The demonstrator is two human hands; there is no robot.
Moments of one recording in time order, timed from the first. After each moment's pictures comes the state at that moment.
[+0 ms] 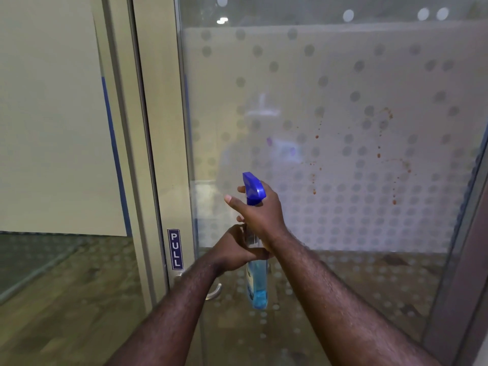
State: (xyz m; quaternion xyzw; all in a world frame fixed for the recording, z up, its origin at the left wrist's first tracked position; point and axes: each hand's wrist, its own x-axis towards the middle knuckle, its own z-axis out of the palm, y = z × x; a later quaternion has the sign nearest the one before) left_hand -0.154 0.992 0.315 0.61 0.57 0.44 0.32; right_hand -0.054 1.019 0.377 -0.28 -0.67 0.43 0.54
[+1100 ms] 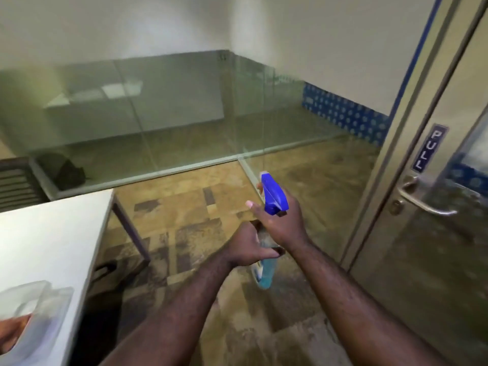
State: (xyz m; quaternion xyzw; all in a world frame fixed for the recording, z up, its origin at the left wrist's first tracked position) left_hand -0.115 0.613 0.143 0.20 0.82 0.53 0.09; right_hand -0.100 0.735 0.196 0.07 -0.75 0.64 0.17
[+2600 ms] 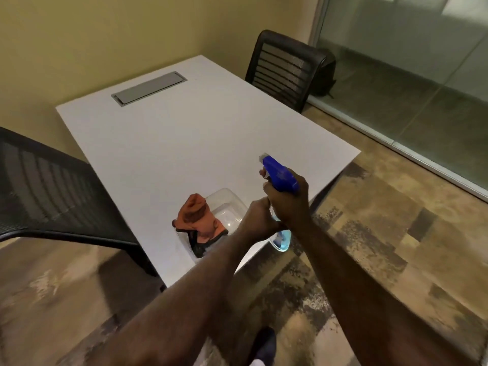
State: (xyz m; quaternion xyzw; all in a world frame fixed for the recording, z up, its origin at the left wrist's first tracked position) left_hand -0.161 0.058 0.012 -0.35 0.79 0.46 -0.19; right_hand -0.242 0.100 0.073 0.41 -0.66 0.59 -0.22
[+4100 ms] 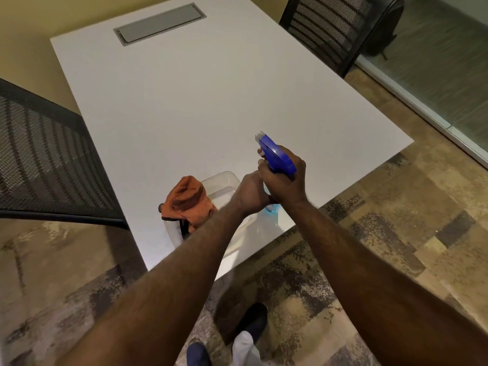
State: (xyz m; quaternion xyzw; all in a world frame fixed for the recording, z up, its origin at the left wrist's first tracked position) left_hand -0.191 -0.030 -0.049 -0.47 0.73 0.48 -0.15; right_hand -0.282 -0.004 -0.019 0.46 -0.65 0.55 -0.26
